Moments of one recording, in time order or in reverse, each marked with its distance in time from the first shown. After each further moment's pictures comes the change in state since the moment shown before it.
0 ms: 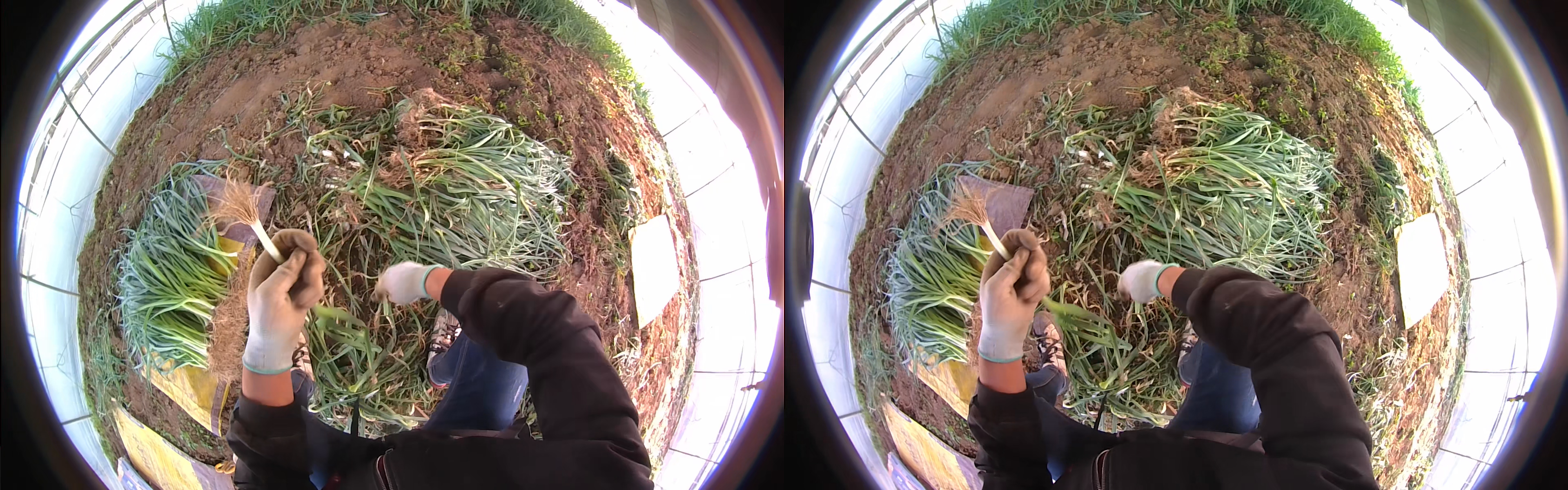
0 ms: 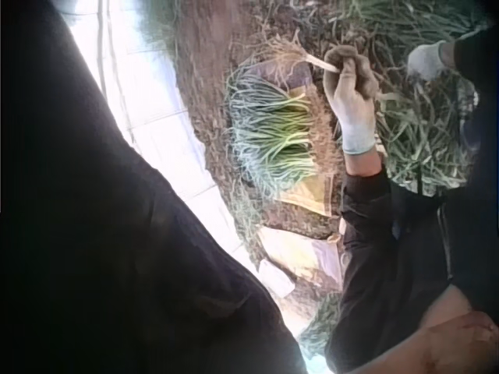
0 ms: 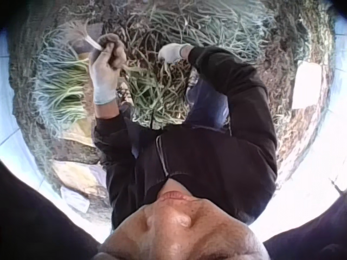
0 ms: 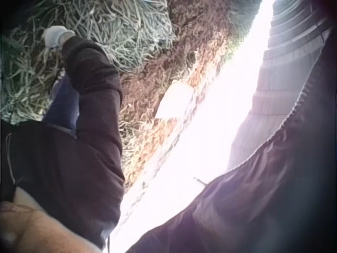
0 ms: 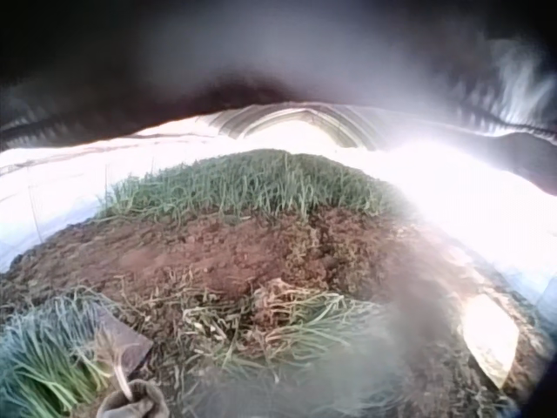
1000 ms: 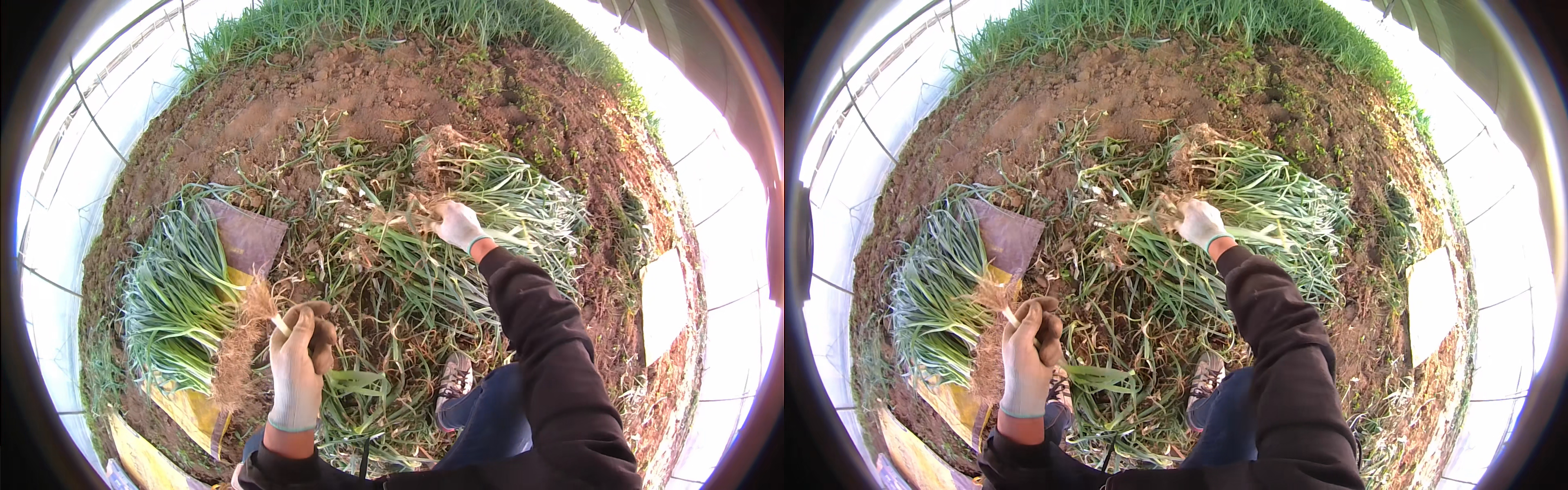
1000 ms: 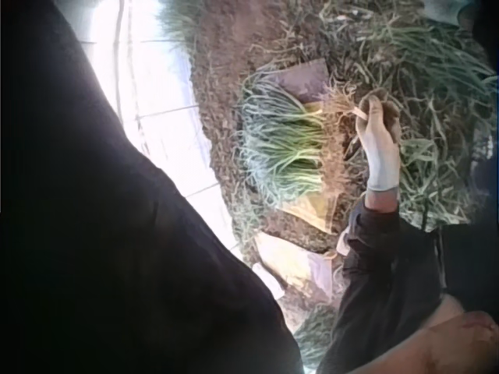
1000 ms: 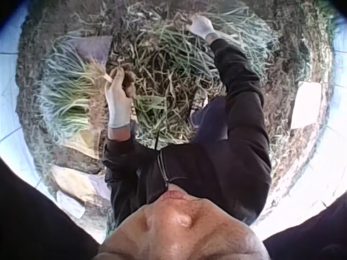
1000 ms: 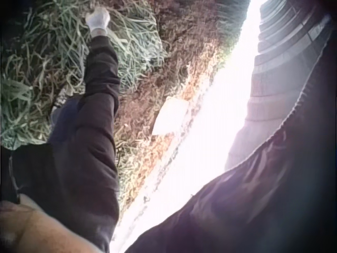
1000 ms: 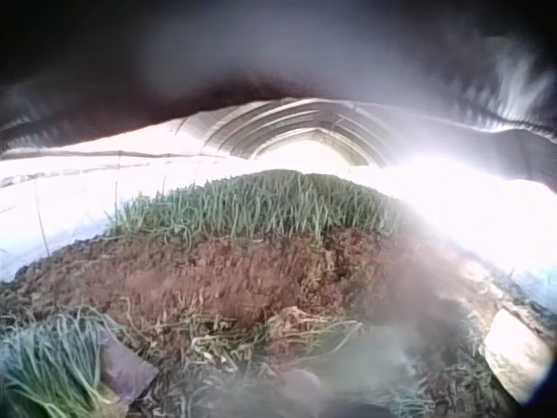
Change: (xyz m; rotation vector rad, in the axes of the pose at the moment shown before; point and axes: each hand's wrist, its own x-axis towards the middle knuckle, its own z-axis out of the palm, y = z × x) left_hand -0.003 -0.009 -0.003 0.094 0.459 -0.111; right_hand -0.009 0.148 -0.087 0.110 1.011 0.462
